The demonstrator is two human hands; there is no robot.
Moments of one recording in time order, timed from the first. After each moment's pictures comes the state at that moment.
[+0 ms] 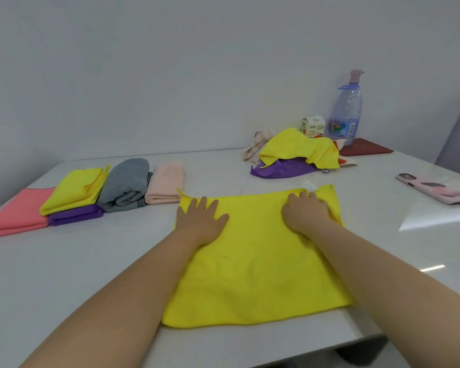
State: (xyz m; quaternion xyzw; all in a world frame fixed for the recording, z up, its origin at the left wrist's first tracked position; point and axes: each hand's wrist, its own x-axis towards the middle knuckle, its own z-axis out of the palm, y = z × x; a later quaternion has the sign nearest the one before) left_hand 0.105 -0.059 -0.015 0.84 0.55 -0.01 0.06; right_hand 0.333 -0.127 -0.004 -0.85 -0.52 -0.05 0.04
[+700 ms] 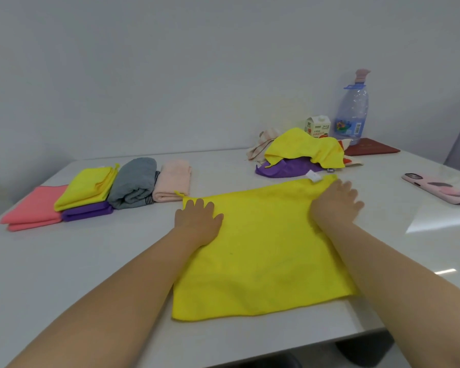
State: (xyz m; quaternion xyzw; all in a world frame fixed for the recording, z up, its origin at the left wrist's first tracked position) left_hand 0.089 -0.071 -0.009 0.83 0.55 0.02 -0.03; right_hand 0.362 -0.136 -0.003 -0.92 -0.31 -0.07 0.21
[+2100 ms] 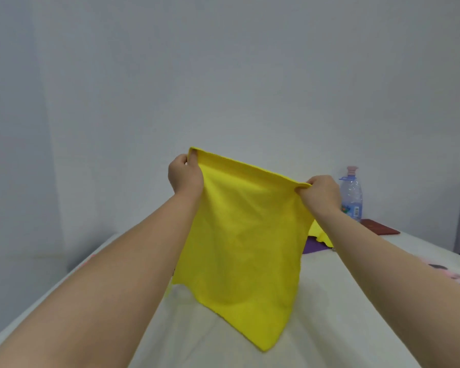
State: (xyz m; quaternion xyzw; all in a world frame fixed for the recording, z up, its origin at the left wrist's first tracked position) left_hand 0.039 -0.118 0.249 0.52 0.41 0.72 0.21; right_hand 0.278 -0.184 0.216 -0.72 -0.46 -0.08 0.52
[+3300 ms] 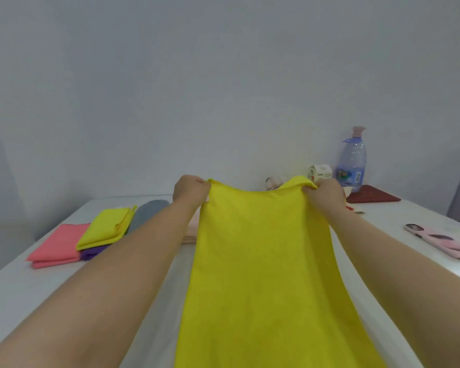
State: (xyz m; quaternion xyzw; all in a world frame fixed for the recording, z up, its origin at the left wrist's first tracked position) left_hand 0.077 -0.018 0.131 0.67 0.57 0.42 0.25; right_hand 0.355 -0.106 0.122 -0.78 -0.46 -0.02 0.43
